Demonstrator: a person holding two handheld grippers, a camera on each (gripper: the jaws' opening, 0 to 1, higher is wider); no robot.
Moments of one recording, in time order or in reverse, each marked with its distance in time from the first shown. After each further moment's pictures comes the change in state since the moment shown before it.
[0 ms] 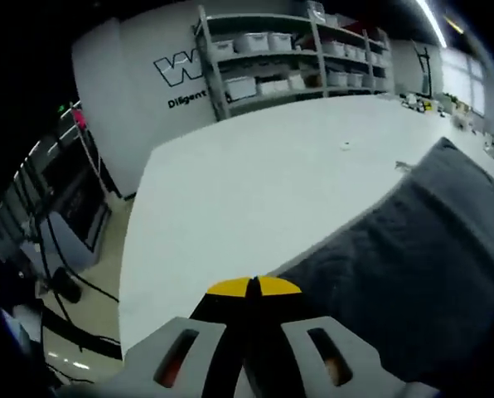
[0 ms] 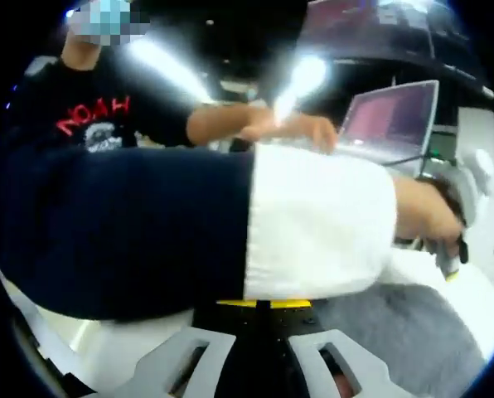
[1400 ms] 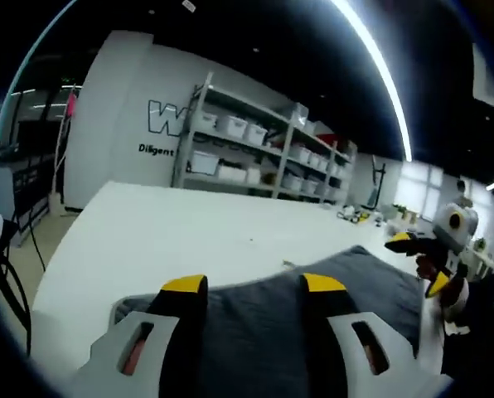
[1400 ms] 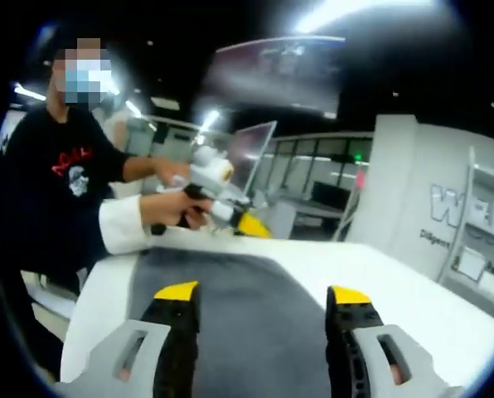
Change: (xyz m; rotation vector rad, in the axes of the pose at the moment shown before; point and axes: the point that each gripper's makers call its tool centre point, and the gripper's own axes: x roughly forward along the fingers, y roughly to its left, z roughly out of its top) left arm -0.118 -0.147 0.033 -0.278 -0.434 -0.339; right arm -0.286 -0.143 -0.012 0.056 -0.053 -0.393
